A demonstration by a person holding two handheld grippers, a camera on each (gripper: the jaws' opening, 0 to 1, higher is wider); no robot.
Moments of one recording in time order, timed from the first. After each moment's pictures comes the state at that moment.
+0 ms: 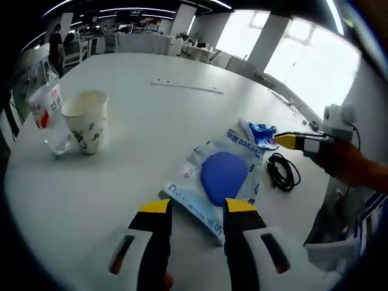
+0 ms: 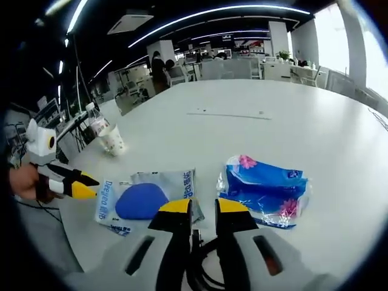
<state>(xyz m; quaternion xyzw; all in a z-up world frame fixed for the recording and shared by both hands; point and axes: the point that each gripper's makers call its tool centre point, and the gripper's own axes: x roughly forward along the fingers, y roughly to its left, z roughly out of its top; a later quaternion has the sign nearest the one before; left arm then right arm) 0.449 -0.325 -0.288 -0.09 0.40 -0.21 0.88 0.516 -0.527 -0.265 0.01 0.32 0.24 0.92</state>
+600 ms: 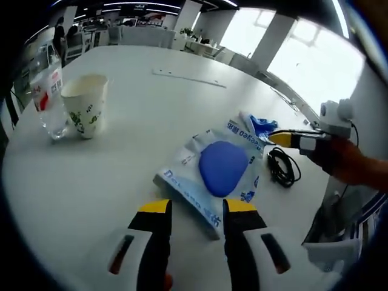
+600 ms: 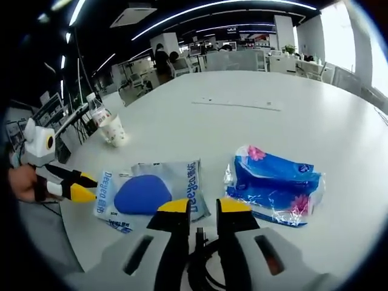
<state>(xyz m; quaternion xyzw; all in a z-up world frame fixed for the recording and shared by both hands) 0.436 -0.330 -0.305 -0.10 0.42 -0.21 0.88 0.510 -0.516 -0.288 0.00 0.35 0.25 0.90</state>
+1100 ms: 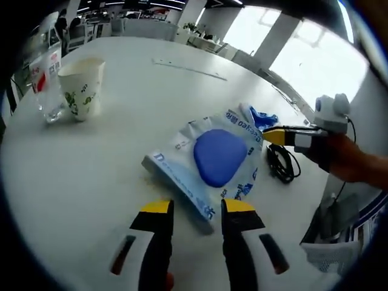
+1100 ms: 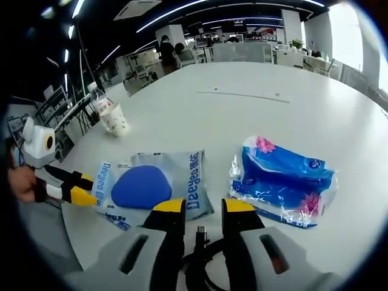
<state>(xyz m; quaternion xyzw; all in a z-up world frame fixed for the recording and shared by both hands) 0.424 -0.342 -0.321 -0.12 0.44 -0.21 0.87 0.512 -0.510 -0.306 -0.01 0.38 0.28 0.88</state>
